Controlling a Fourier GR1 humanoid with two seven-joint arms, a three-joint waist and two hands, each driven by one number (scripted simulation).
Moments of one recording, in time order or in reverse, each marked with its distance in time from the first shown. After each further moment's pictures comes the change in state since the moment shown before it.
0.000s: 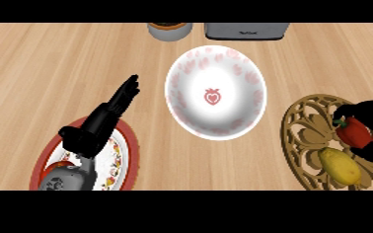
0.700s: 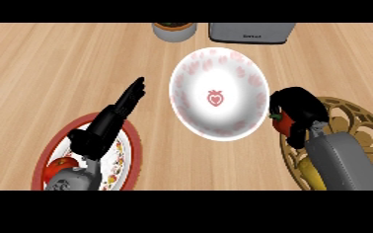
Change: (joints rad) left arm 0.007 -0.033 -0.016 -0.008 -0.034 -0.012 0.008; right arm -0.105 0.374 0.120 -0.176 0.147 0.029 0.372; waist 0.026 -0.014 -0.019
